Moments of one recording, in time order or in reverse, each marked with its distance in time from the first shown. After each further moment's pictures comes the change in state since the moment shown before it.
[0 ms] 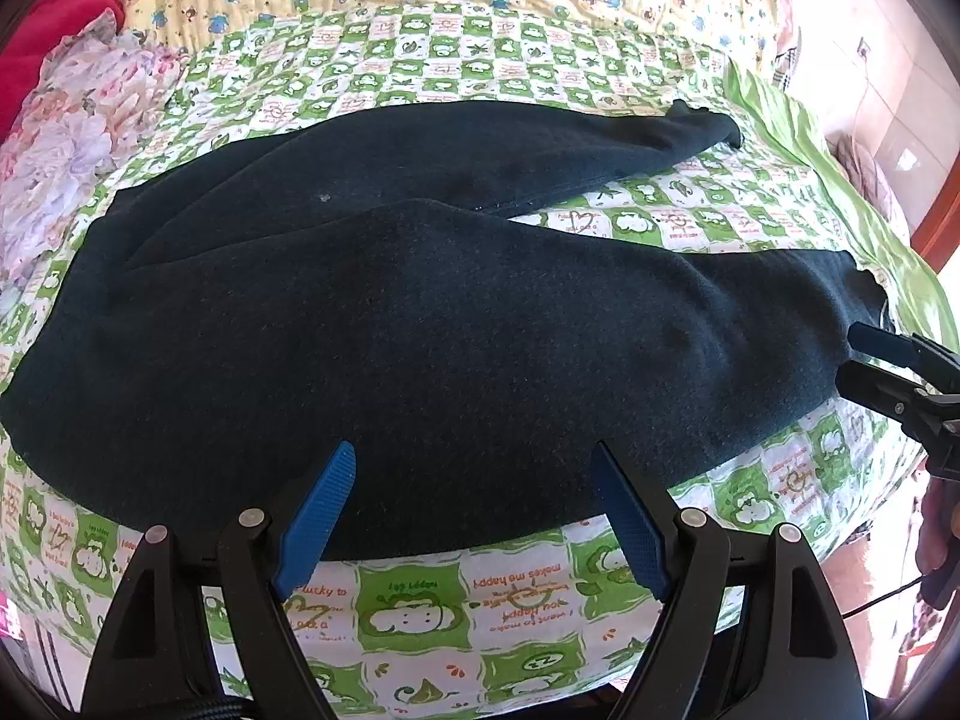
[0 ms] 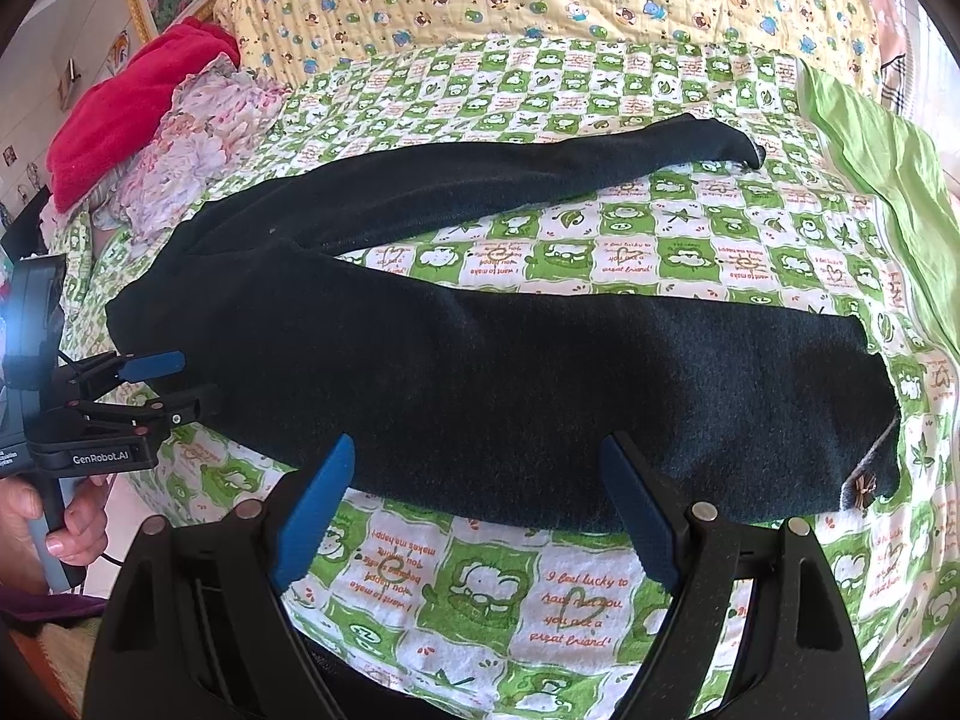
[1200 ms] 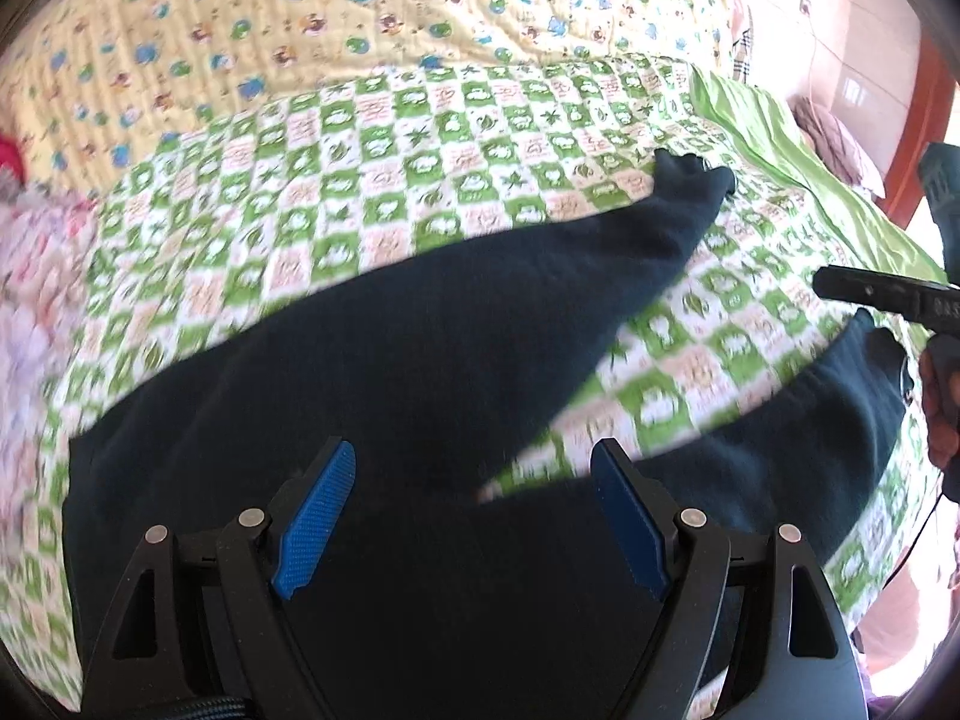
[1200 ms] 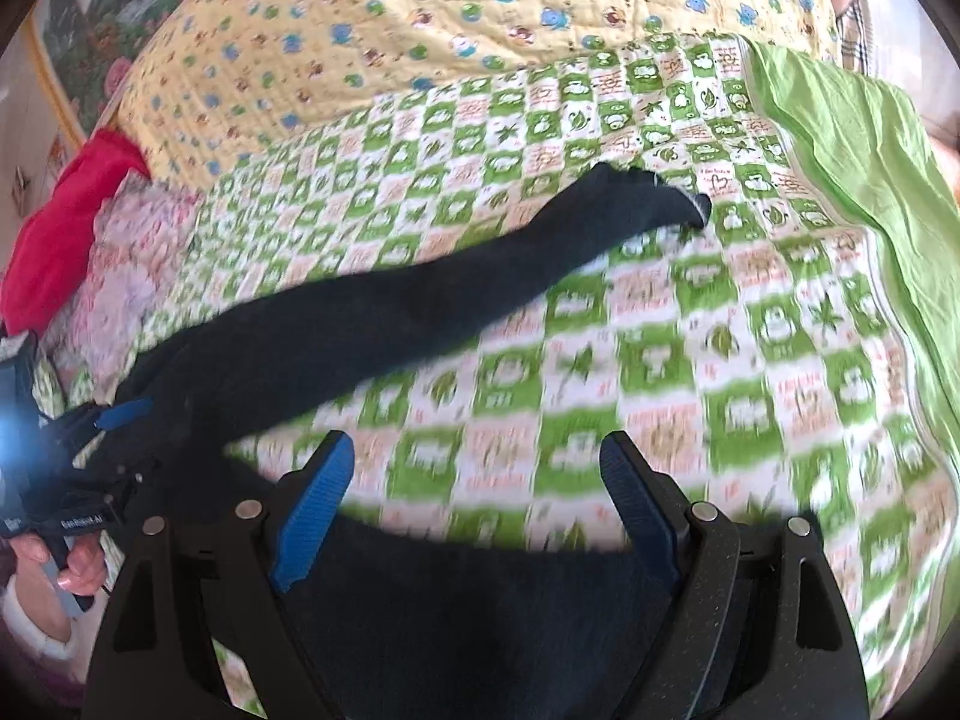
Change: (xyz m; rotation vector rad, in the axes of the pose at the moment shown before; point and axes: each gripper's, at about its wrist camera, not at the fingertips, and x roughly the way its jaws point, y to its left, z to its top) left arm 0.036 -0.003 0.137 0.218 -0.054 -0.035; right arm 0.040 -0.104 0.118 0.219 -0.042 0.001
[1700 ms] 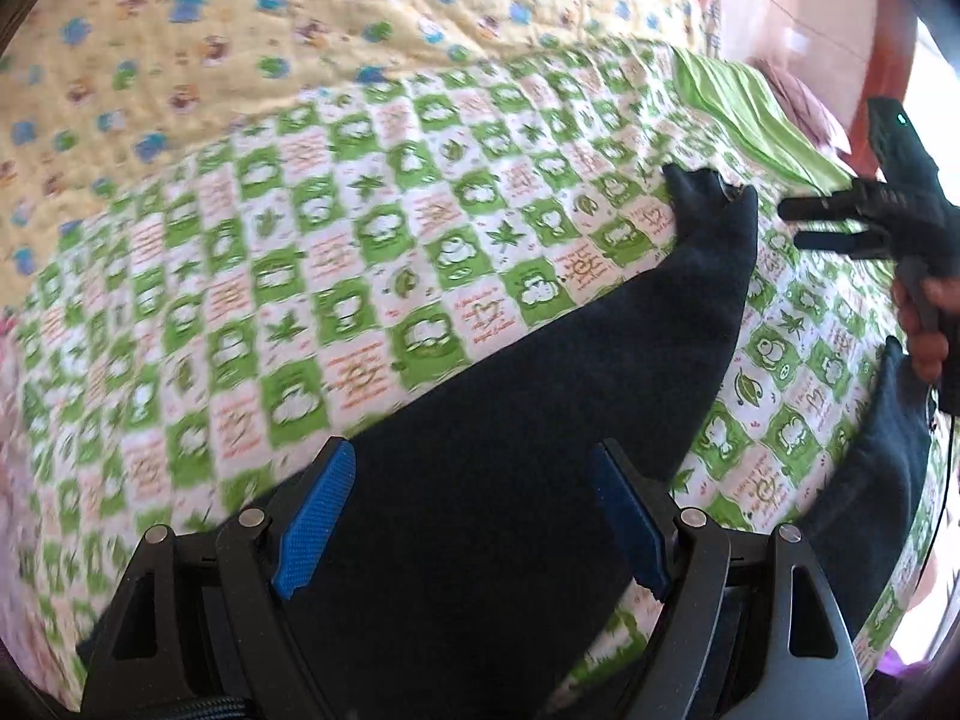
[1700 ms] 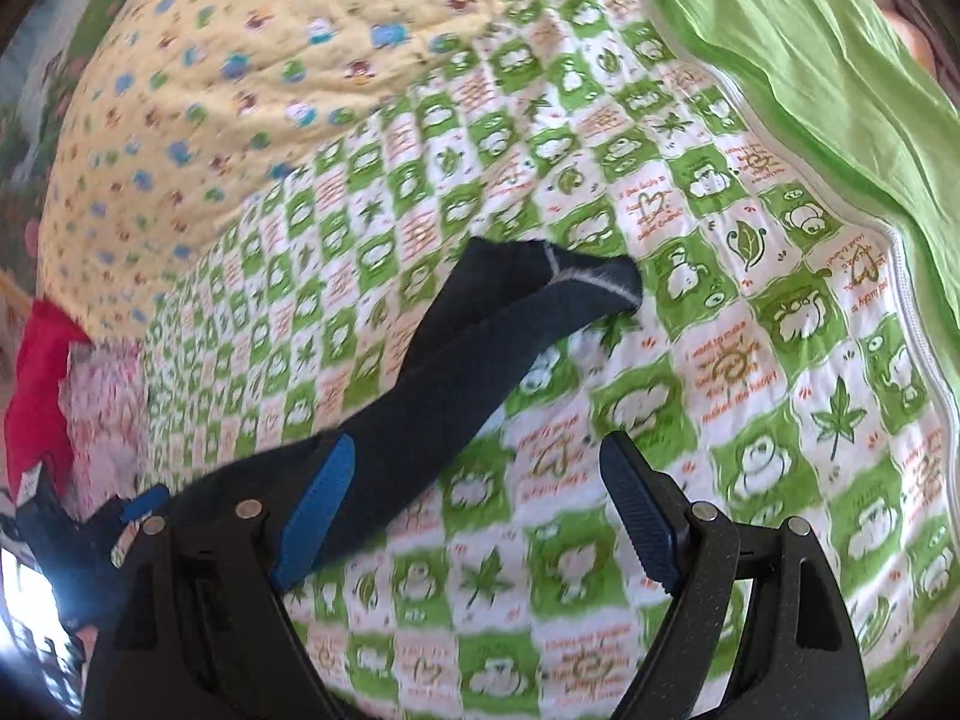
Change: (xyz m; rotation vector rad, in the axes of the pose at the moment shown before) left arm 0.071 0.019 0.088 0.164 0.040 -0.086; right arm 0.054 -0.086 0.079 0.325 0.017 0.006
